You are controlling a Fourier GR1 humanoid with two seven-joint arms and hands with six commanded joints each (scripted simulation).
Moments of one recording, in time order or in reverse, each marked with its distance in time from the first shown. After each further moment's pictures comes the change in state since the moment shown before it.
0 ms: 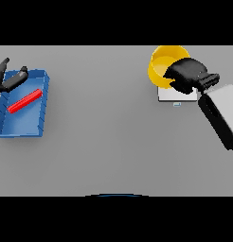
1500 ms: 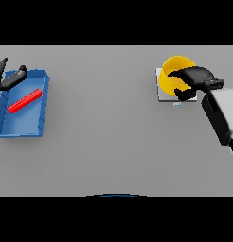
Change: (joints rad) left arm -0.010 0.006 0.003 0.010 0.000 -0.007 0.026; right arm -0.040 0.067 -0.057 0.357 -0.048 -0.066 -0.015
